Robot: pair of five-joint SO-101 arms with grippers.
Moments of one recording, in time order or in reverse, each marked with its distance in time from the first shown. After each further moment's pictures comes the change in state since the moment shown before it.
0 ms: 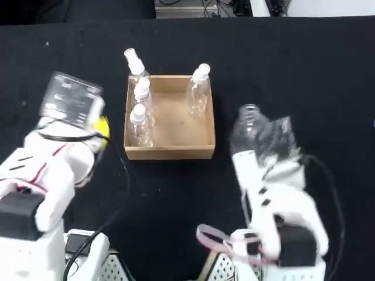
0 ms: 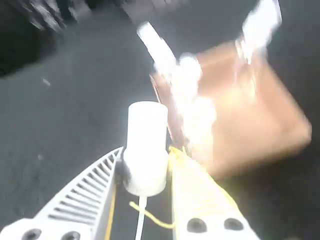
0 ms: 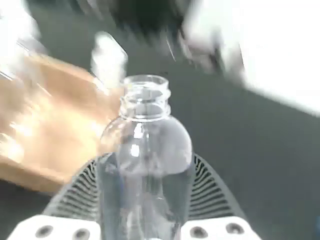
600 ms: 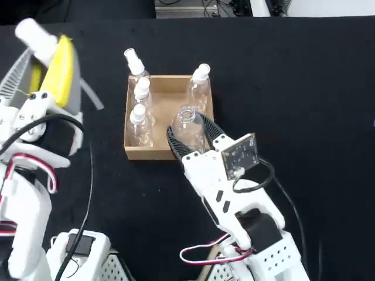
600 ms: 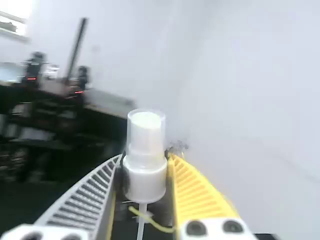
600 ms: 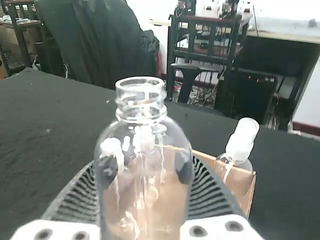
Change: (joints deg) left arm 1.7 -0.8 -14.9 -28.7 33.7; right arm -26.6 -4.7 24.0 -34.9 -17.4
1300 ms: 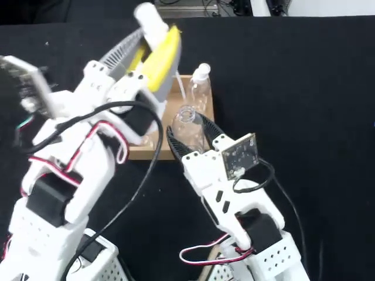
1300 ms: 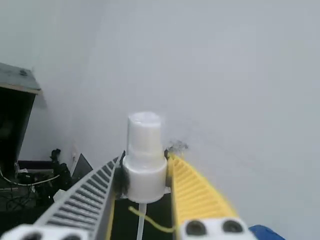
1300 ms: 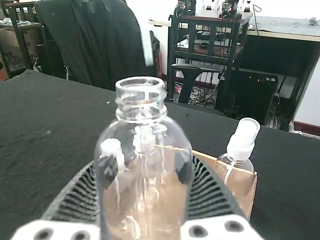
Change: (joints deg) left arm 22.6 8.7 11.5 -22.0 2.4; right arm 0.0 0.0 0.7 -0.9 -0.4
